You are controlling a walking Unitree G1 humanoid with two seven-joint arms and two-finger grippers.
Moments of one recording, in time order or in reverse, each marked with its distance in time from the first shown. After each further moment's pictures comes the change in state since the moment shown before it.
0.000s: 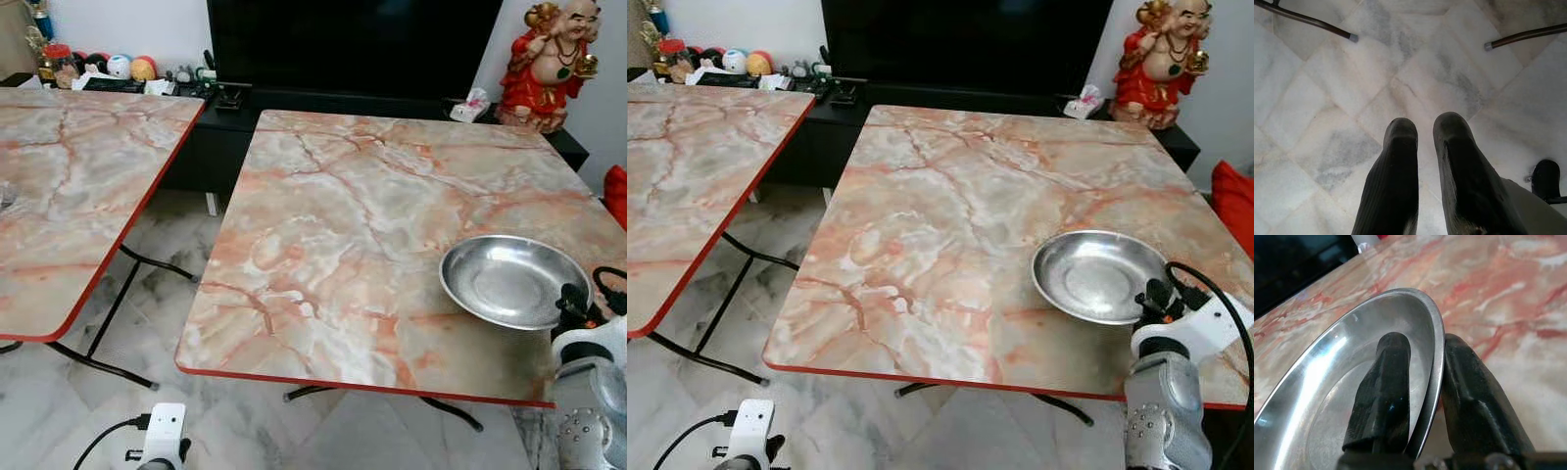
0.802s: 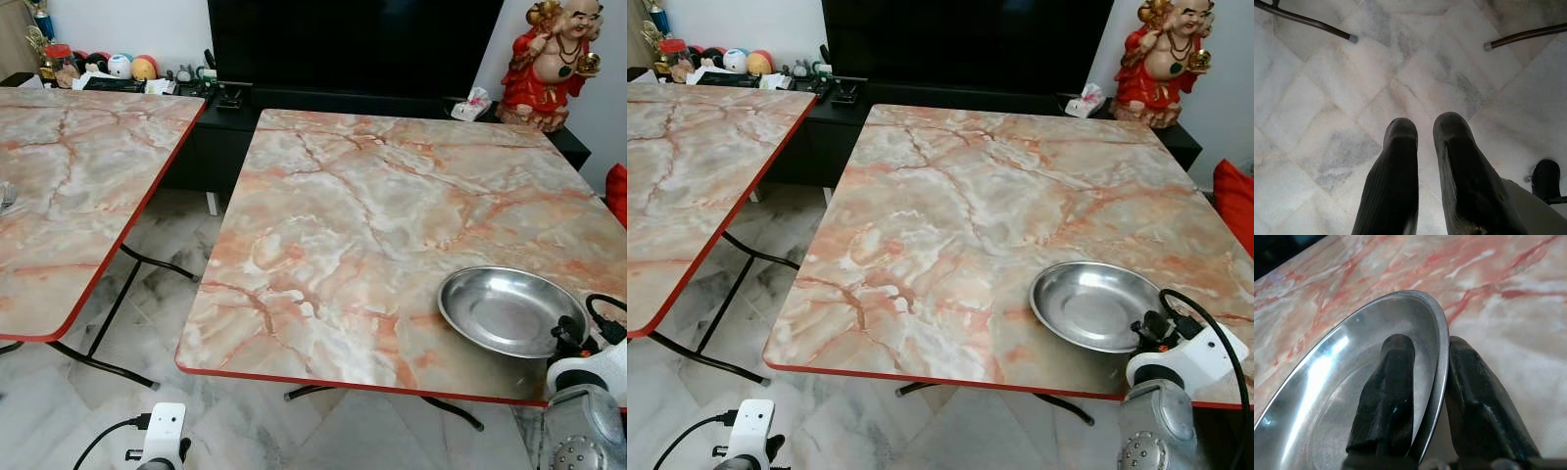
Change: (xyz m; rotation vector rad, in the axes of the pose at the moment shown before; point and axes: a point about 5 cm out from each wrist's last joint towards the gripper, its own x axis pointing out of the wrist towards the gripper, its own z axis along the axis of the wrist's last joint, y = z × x) left arm 0.000 0.000 0.000 0.002 -0.001 -0.001; right arm -0.020 -0.012 -0.021 -0.025 0.067 -0.091
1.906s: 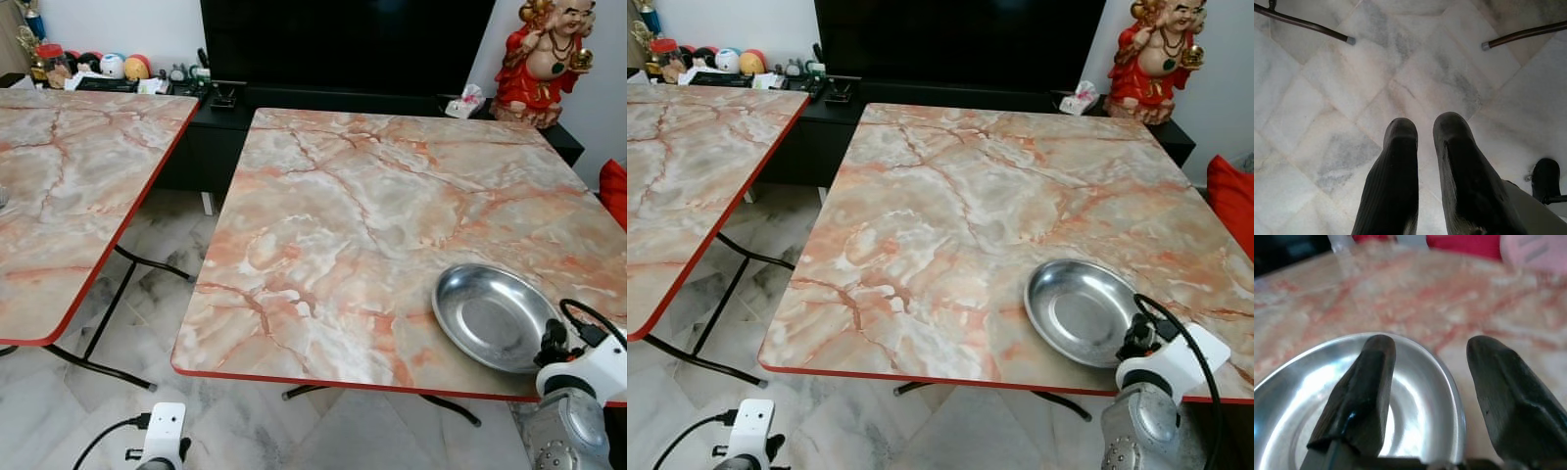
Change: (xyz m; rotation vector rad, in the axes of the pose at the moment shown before) left arm 0.000 0.000 0.000 -0.001 -0.002 0.000; right arm -0.009 0.012 0.003 -0.213 -0.171 -0.013
